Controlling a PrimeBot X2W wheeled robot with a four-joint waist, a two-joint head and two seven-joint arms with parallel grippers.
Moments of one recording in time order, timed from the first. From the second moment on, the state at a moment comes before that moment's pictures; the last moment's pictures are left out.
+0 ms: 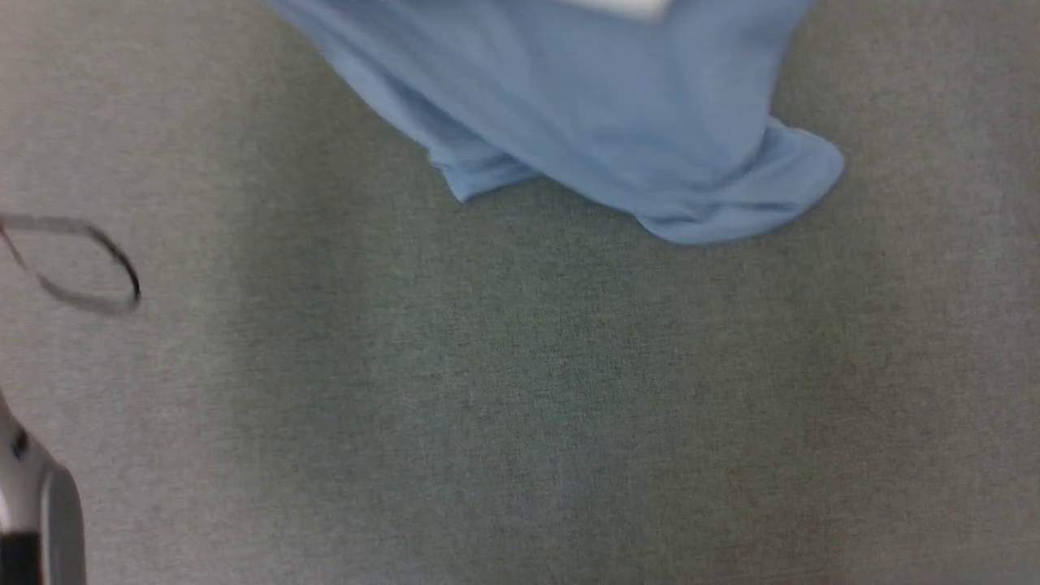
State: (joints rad) left arm -1.01 0.41 0.08 0.09 -0.54 0.04 0.47; right arm -0.99 -0.40 0.08 0.03 0.20 0.13 0.84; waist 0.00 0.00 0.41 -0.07
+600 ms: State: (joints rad) left arm -1.58 0.34 0.18 0.25 -0.51 0.14 0.02; right arm -1.62 -0.17 -0.14 0.37 -0.08 0.13 0.32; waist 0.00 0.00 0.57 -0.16
